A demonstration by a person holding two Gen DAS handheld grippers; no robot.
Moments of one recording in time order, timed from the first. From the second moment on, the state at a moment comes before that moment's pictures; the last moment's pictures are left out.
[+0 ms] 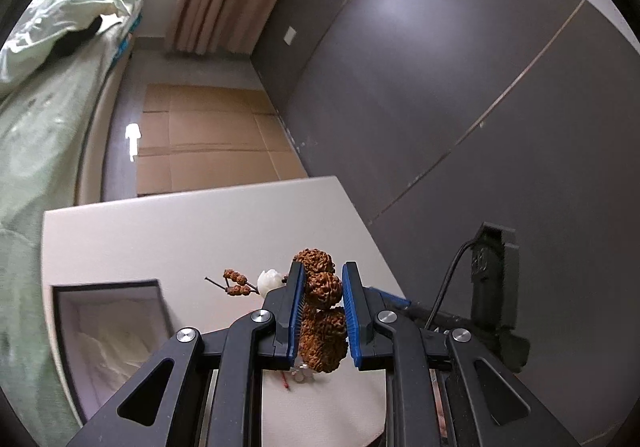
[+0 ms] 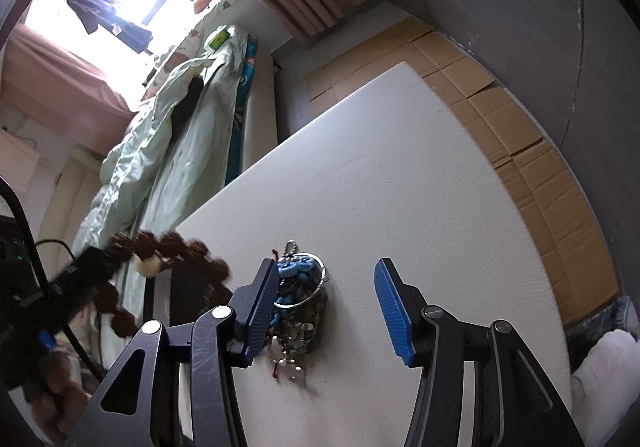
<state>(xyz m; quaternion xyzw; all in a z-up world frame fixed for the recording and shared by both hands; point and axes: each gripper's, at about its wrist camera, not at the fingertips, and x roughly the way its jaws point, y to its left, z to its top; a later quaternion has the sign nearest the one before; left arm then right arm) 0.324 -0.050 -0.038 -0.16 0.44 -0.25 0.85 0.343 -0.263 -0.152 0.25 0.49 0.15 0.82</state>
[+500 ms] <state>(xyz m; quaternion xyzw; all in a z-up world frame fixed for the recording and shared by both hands) 0.310 0.009 -0.034 -0.20 0.42 -0.21 0.86 0.363 -0.213 -0.161 0.18 0.52 0.16 0.82</state>
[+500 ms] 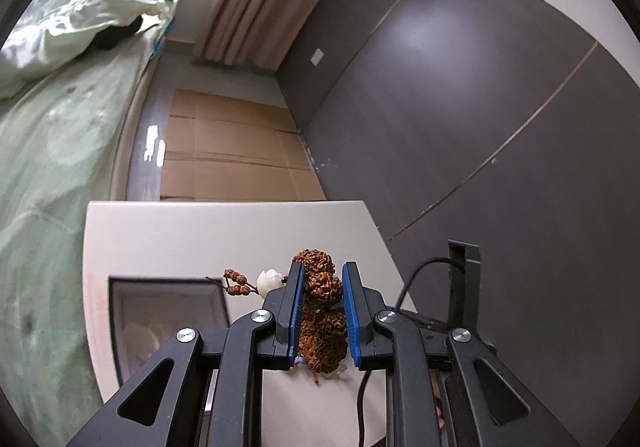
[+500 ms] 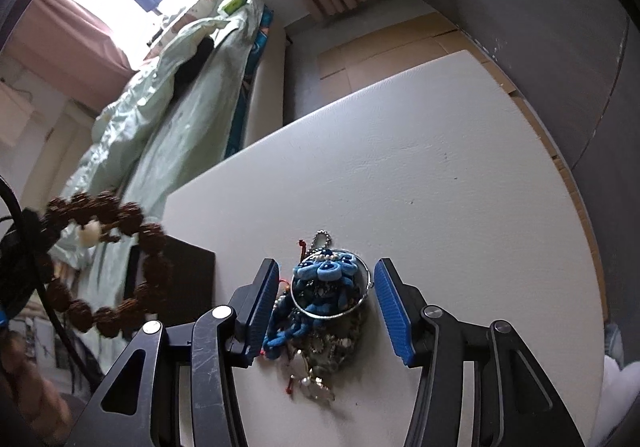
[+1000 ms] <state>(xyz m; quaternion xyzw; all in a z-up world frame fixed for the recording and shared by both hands) 0.297 0.045 -0.040 -0.23 0.42 -0.19 0.86 0.363 -0.192 -0.159 0.15 0.52 0.16 0.83</state>
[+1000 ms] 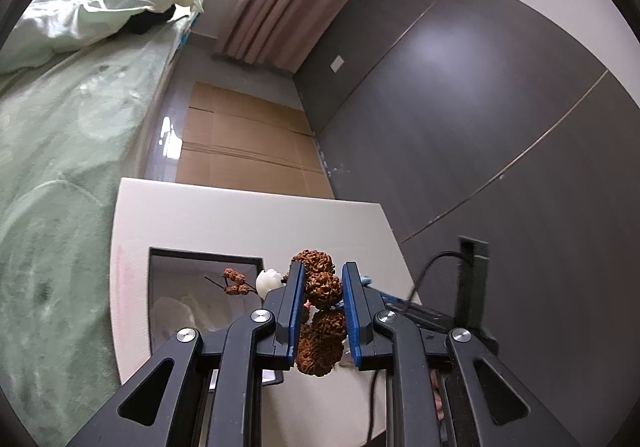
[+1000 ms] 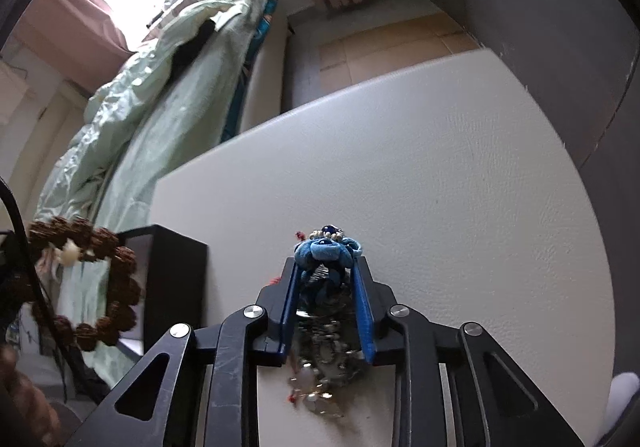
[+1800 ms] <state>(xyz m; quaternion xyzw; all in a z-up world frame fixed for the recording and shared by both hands) 0.280 0.091 -0.053 -0.28 0.42 -0.16 0.85 0.311 -0.149 -0.071 0.14 0.39 0.22 0.88</state>
